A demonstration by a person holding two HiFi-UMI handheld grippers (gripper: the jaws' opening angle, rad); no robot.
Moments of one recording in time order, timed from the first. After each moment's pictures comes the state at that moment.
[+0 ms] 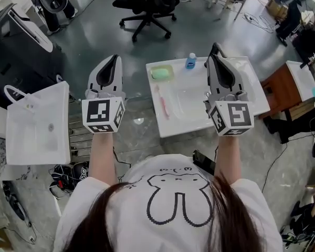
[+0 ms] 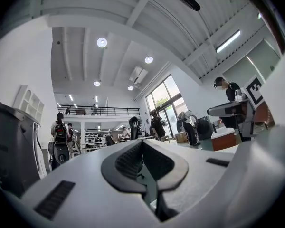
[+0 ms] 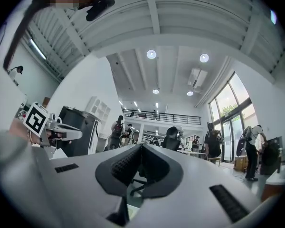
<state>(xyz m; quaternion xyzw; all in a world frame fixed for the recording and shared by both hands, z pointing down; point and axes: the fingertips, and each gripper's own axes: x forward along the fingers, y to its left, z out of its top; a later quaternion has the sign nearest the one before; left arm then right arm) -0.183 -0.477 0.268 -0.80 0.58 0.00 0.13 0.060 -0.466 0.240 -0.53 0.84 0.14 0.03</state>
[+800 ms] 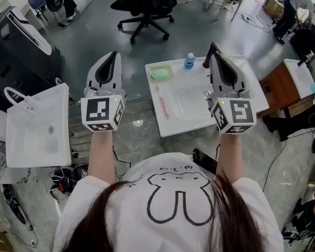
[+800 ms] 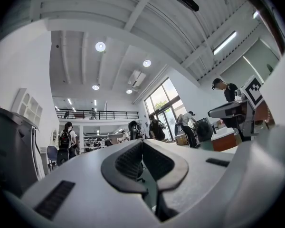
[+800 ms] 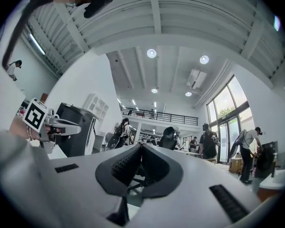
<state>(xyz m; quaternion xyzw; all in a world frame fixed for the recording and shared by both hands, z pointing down) -0.182 -0.471 0.251 -0.80 0.58 0.02 0.15 0.068 -0.458 0.234 -0.54 0.83 0.15 0.02</state>
